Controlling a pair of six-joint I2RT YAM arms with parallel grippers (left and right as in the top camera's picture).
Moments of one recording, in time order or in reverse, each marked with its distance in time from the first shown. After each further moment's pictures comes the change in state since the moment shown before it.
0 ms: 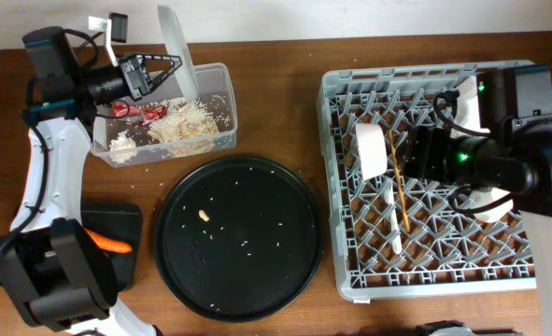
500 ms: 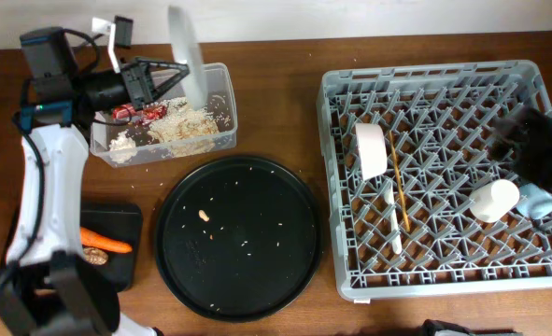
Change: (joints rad) left arm -0.037 -0.120 0.002 -0.144 0.073 0.111; right arm -0.363 -0.117 0.192 -0.004 0.111 0.021
